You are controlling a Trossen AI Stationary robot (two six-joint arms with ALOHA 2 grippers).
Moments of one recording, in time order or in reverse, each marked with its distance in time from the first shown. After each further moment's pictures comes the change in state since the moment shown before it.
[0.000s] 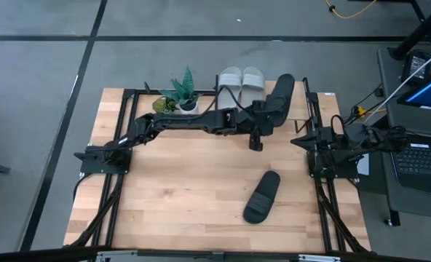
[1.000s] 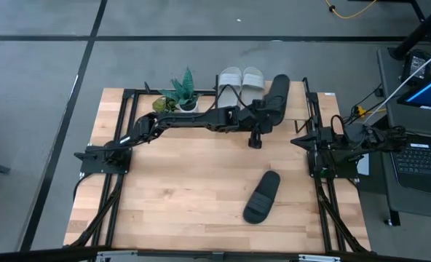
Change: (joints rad) left arm 0.036 0.045 -0.003 0.001 0.036 0.011; right arm 0.000 0.001 0.000 0.000 0.000 -0.005
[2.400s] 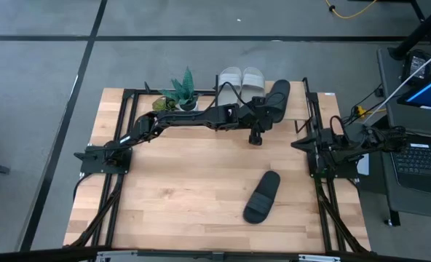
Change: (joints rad) left arm 0.022 0.000 0.000 0.021 -0.010 0.022; right arm 0.000 0.000 0.000 0.000 -0.070 0.003
